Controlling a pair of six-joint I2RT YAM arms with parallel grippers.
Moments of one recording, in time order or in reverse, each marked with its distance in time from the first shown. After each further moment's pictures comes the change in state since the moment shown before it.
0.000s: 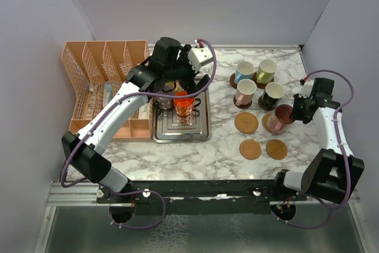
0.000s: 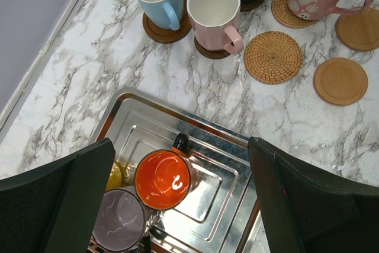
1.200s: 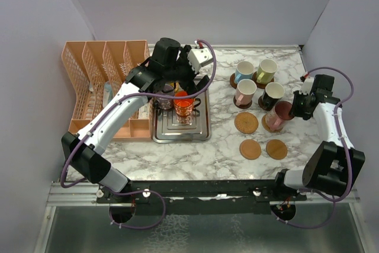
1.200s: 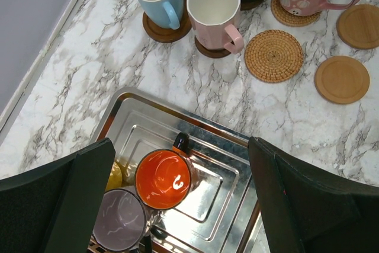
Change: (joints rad) left arm 0.000 -0.006 -0.013 0.007 0.000 0.005; right arm -0.002 0.060 0.042 0.024 -0.035 0.023
